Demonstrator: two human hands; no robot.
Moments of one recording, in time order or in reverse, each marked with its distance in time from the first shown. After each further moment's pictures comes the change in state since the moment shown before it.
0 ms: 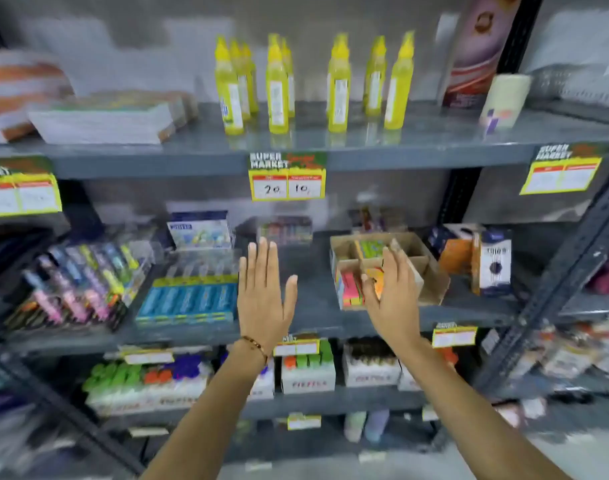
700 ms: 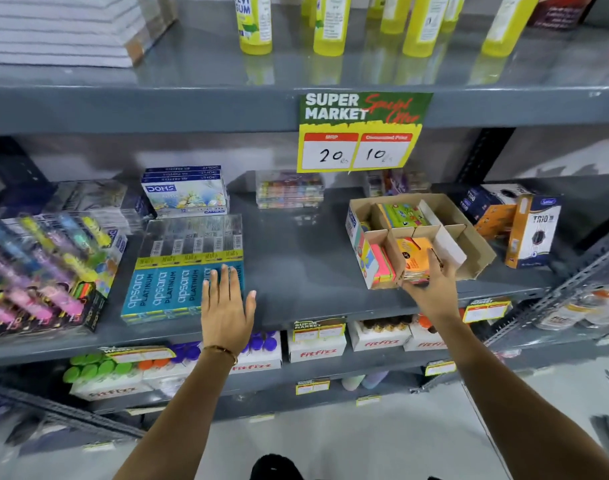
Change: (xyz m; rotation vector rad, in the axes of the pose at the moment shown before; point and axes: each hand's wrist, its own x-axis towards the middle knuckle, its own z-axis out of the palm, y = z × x) left_hand -0.032 -0.159 0.069 0.167 -0.441 -0.258; right_hand 0.009 0.087 0.083 -0.014 -0.251 0.433
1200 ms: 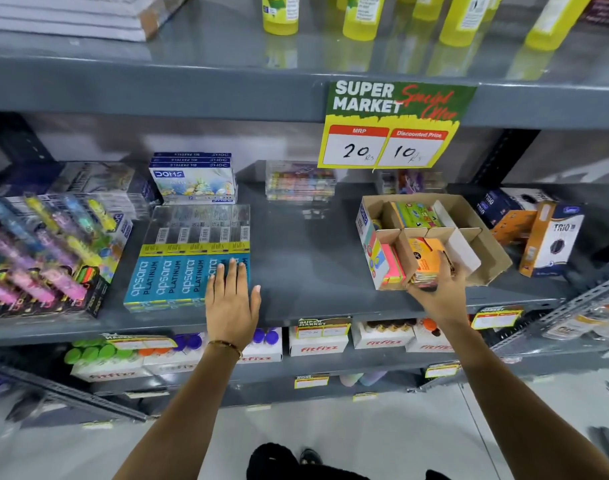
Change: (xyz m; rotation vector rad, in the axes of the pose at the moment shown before) left_hand 0.003 -0.004 0.013 0.041 0.022 -0.010; right_hand 0.007 0.012 0.010 -0.023 -0.014 -0.018
